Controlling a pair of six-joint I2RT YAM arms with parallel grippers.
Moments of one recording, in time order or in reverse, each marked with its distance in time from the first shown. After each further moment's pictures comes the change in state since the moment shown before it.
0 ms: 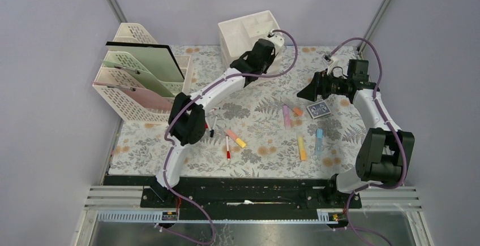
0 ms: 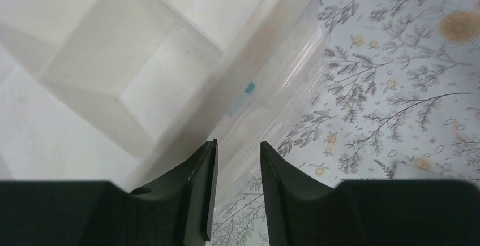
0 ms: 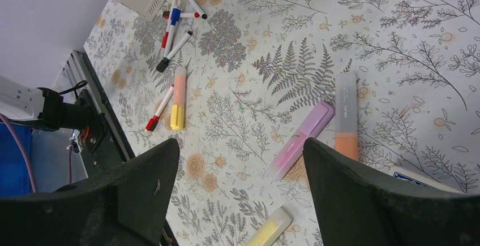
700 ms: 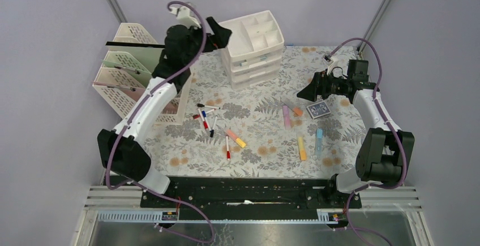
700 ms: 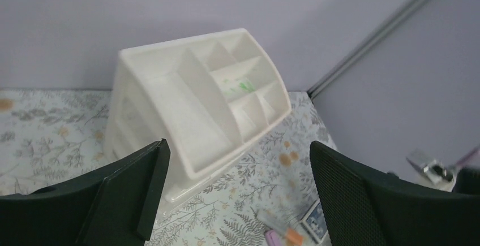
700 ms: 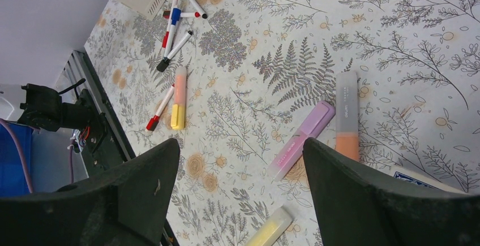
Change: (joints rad) left arm 0.284 -0.699 -0.565 0.341 0.434 -0.570; right arm 0.000 0.000 -0.002 0.000 -0.001 0.001
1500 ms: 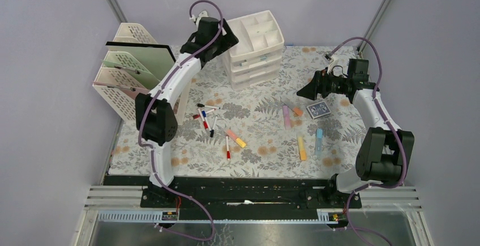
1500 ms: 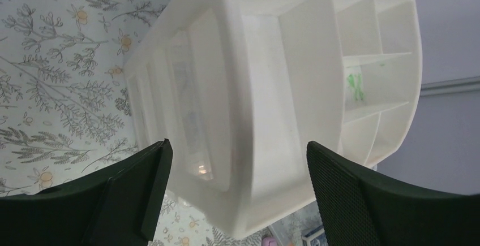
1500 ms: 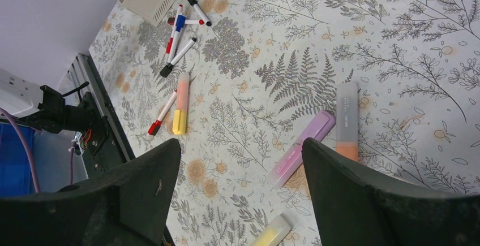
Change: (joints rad) left arm 0.071 0.446 0.390 -0.393 -0.143 -0.368; right arm 0.000 0.004 0.000 0.045 -0.019 0.021
